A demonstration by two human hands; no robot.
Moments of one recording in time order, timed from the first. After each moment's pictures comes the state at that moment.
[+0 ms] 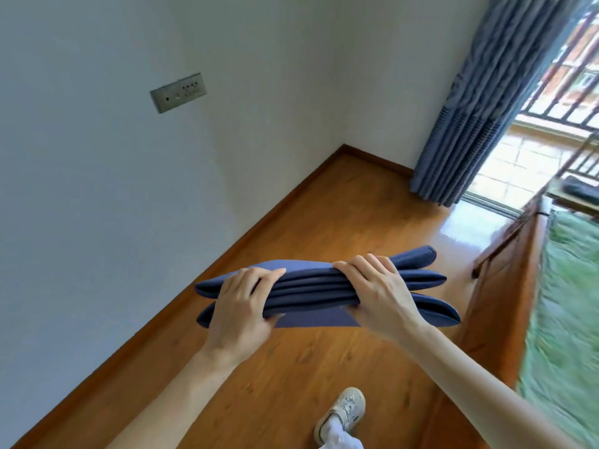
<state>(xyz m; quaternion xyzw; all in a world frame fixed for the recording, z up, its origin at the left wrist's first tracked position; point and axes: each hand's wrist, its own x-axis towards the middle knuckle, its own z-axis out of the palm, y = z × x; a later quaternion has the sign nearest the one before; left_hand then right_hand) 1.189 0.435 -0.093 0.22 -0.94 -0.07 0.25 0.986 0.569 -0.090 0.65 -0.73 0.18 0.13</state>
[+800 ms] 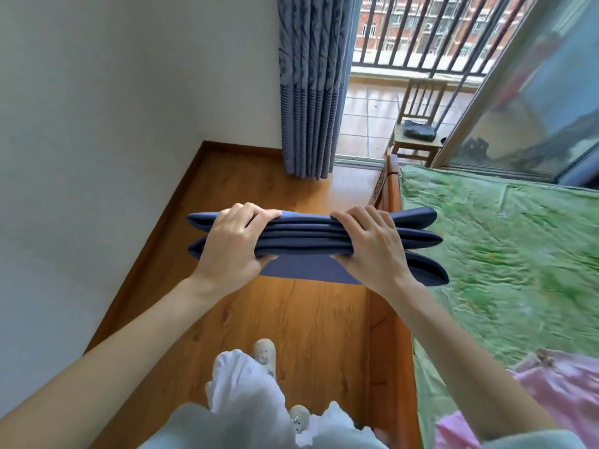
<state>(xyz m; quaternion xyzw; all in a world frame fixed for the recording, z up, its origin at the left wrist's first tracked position) 0.781 0.427 -0.066 -0.04 -0.97 -0.10 0.23 0.686 0.650 -0.075 0.39 -0.88 0.16 0.21</state>
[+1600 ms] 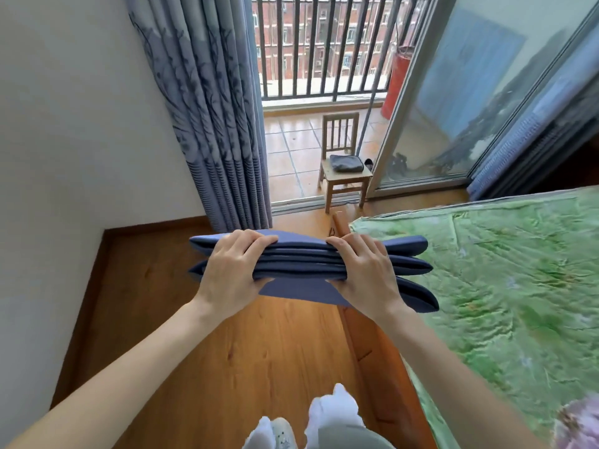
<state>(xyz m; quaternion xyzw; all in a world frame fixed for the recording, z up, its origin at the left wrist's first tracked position) 0.395 0.360 -0.074 -0.21 -0.94 -0.16 0.22 0.388 0.601 -0.079 0.22 -0.94 0.11 0.23</state>
